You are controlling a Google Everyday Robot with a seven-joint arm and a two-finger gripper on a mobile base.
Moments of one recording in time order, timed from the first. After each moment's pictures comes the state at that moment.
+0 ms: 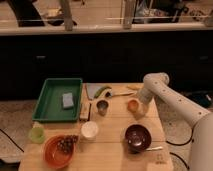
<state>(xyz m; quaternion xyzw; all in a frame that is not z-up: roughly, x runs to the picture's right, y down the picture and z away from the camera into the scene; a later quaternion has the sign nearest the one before) 0.226 0.112 0.920 -0.25 -0.17 -0.25 0.92</state>
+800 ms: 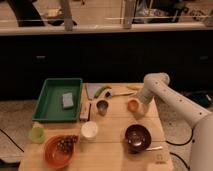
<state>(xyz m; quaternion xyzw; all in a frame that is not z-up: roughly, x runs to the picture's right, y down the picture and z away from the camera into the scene) 0.226 0.112 0.919 -0.25 -0.18 -0.25 0.92</state>
